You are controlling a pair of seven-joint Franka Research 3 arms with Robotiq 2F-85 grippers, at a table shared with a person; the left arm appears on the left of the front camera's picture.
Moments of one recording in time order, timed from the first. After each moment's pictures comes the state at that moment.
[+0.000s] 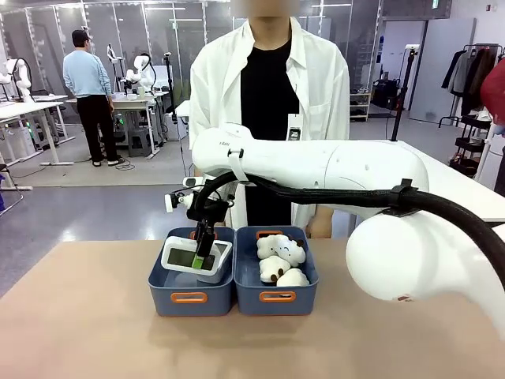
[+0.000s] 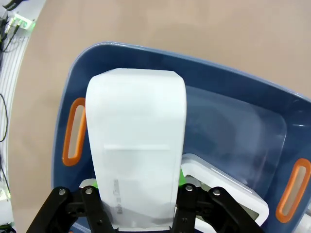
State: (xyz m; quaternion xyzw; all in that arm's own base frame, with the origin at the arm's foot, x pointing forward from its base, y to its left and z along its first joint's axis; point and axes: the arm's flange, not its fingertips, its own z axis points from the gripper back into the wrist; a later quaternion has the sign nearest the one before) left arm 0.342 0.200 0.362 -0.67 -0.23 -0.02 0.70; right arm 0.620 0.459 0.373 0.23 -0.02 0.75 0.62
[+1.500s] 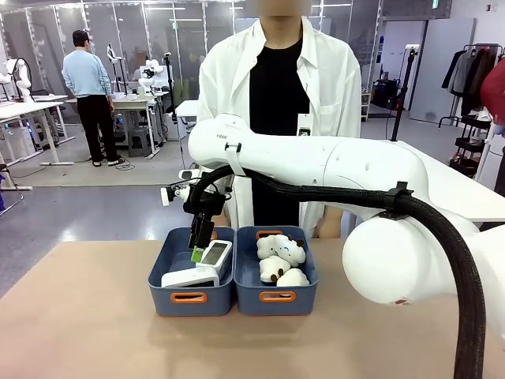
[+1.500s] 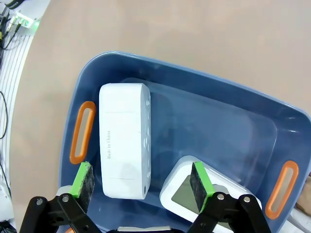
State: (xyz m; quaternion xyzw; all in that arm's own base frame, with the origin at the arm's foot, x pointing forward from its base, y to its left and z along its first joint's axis) left arm 0.342 0.200 0.362 -0.67 -0.23 -0.02 0.70; right arm 0.617 0.465 0.394 0.22 -0.02 0.76 0.61
